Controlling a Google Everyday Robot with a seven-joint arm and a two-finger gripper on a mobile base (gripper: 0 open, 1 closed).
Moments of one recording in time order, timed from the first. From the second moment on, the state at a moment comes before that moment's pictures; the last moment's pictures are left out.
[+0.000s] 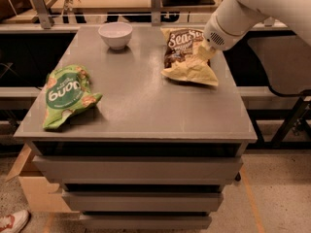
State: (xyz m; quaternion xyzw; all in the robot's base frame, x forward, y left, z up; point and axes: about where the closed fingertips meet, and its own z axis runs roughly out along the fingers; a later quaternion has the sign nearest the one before) arm 0.649 -0.141 0.927 -0.44 0.85 -0.05 0.29
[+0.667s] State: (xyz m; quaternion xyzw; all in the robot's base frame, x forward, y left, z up) arm 0.664 -0.147 0.916 -0.36 0.88 0.00 0.32
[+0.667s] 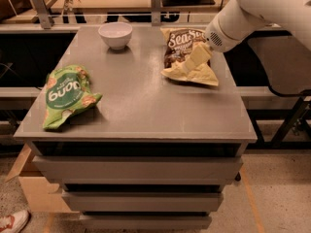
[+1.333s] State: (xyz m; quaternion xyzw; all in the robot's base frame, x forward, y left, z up) arm 0.691 -0.156 0.883 -0.30 0.91 0.02 0.30
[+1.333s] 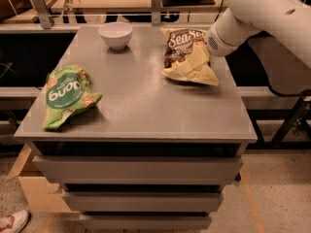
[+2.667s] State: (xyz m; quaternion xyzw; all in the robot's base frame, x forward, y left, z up) arm 0.707 -0.148 0.854 -0.28 0.92 0.02 0.26
